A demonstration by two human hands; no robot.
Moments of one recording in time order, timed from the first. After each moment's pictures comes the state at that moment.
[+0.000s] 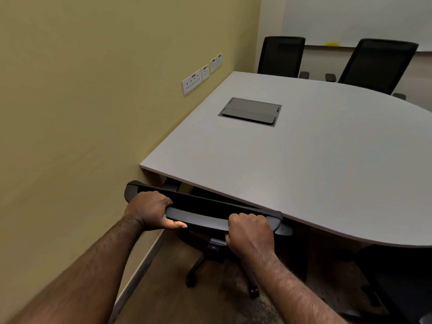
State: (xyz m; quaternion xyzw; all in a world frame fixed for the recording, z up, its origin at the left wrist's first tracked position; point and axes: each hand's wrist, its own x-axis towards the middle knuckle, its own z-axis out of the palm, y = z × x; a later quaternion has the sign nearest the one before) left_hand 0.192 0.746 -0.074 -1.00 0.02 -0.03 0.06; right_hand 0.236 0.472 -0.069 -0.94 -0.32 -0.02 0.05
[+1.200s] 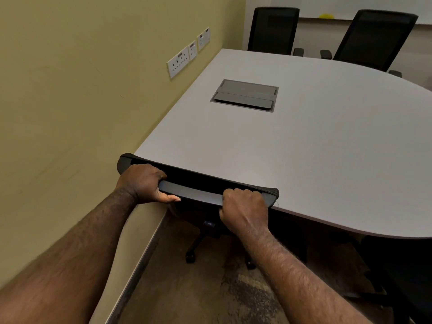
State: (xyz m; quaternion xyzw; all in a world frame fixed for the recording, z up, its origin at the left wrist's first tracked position) left_hand 0.295 0.834 -0.079 -0.99 0.07 -0.07 0.06; right_hand 0.310 0.553 -0.073 -0.96 -0.29 -0.04 0.06
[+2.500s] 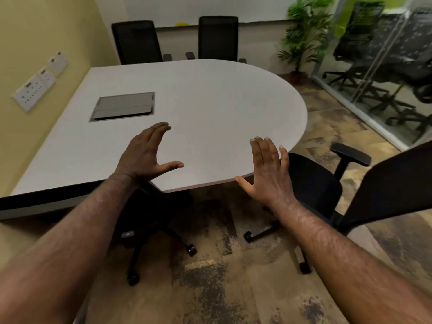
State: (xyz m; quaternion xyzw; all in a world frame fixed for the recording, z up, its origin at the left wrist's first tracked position) left_hand 0.333 0.486 0.005 -0.93 0.29 -0.19 -0.14; right_hand 0.238 0.175 -0.037 -0.97 -0.04 -0.23 0.00
